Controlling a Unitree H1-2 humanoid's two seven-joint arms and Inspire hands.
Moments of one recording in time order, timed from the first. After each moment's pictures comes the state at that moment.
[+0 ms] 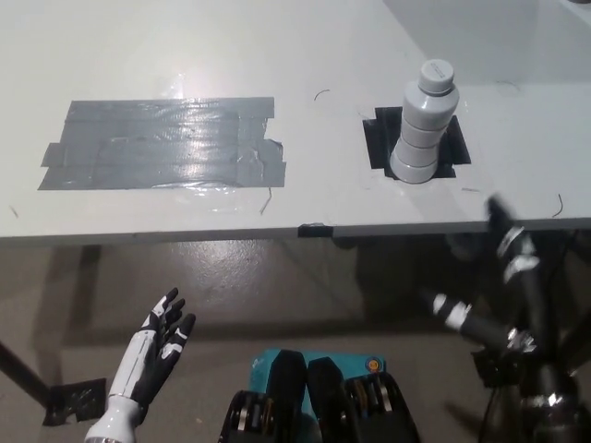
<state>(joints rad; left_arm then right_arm) -0.06 0.15 -0.04 0.19 0.10 -0.12 -0.04 -0.15 -0.04 -0.01 -0.08 -0.15 -0.32 -0.04</state>
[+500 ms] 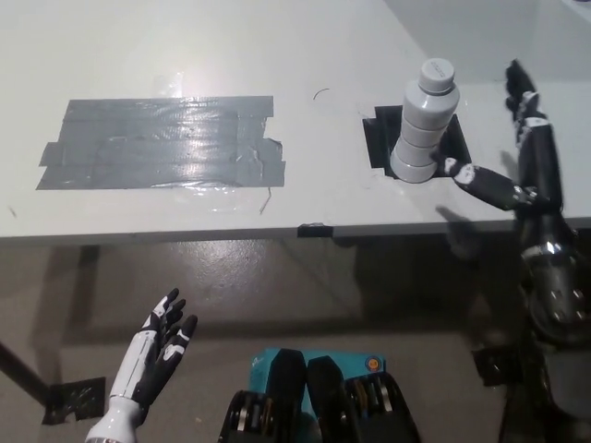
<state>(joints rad) -0.07 0.15 -0.03 0.21 0.11 -0.14 -0.04 -0.56 -0.08 -0.10 0.33 -0.13 -0.15 -0.06</state>
